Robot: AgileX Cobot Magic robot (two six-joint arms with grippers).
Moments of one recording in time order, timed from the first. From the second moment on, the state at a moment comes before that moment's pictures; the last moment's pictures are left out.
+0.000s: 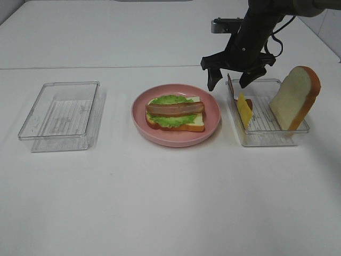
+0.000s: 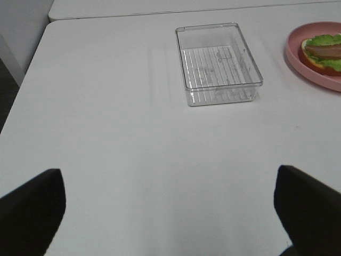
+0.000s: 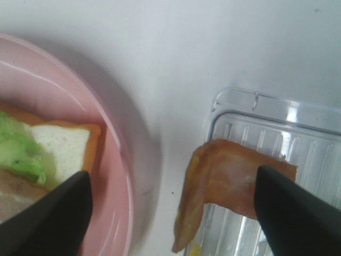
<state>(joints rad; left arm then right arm) 0.00 0.00 -0.52 -0.01 1.08 -0.01 0.25 2.34 -1.94 0.06 0.92 0.00</state>
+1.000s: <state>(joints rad) 0.00 0.00 -0.52 -0.01 1.08 -0.01 0.25 2.34 -1.94 -0.04 0.91 0.06</state>
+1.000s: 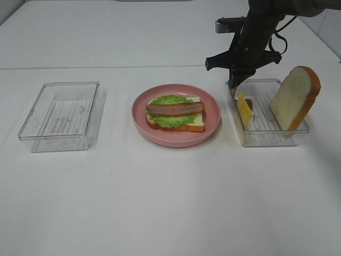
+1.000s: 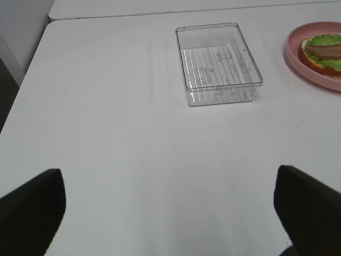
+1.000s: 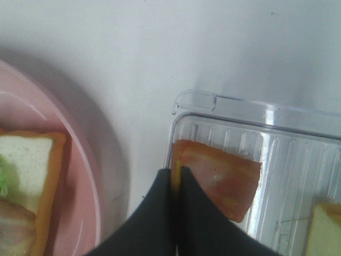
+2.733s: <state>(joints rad) 0.00 0.00 -0.52 -0.01 1.08 -0.01 0.62 2.20 -1.94 0.22 0.94 0.02</state>
